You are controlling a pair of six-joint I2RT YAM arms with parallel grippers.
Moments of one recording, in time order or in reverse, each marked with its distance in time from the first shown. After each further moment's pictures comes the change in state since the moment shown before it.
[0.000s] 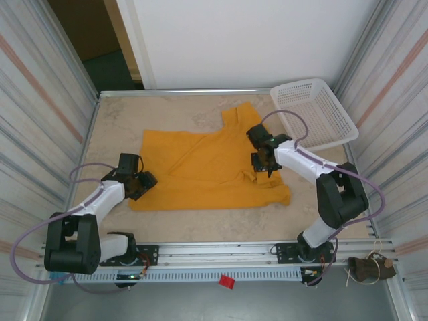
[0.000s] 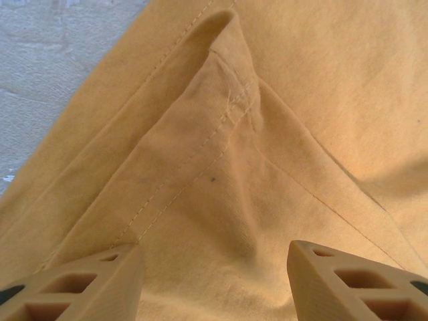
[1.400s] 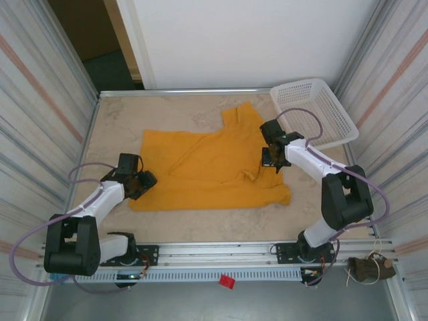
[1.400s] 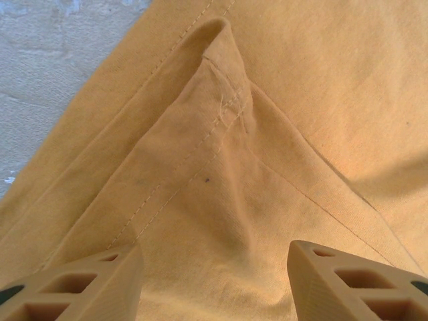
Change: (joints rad) left arm 0.000 -0.010 0.000 0.000 0.000 0.000; right arm -0.161 -0.013 0.005 0.041 -0.008 0.016
